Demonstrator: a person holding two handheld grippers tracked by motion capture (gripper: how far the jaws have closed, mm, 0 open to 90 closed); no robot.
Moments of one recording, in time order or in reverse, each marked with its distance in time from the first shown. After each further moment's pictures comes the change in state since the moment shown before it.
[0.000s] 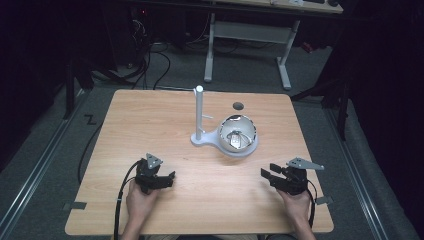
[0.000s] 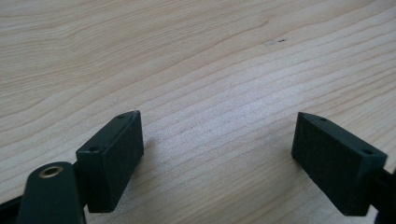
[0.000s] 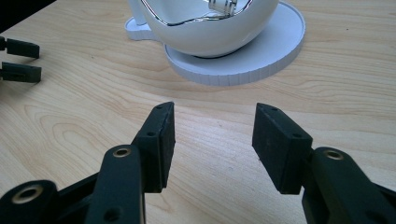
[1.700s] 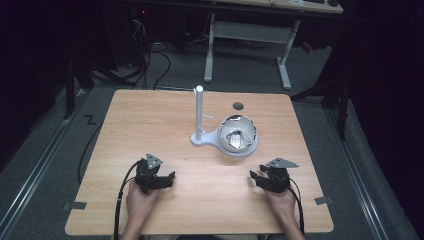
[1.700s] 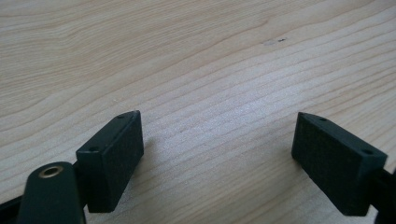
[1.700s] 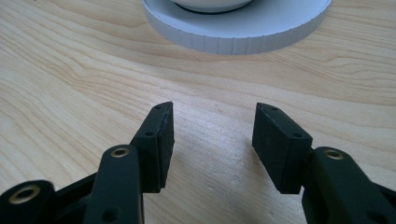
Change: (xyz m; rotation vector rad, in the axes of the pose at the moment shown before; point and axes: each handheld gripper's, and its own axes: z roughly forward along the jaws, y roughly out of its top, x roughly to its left) left arm 0.000 0.000 0.000 0.000 0.001 0.000; right arm 0.011 -0.012 0.052 0.114 -0.108 -0.095
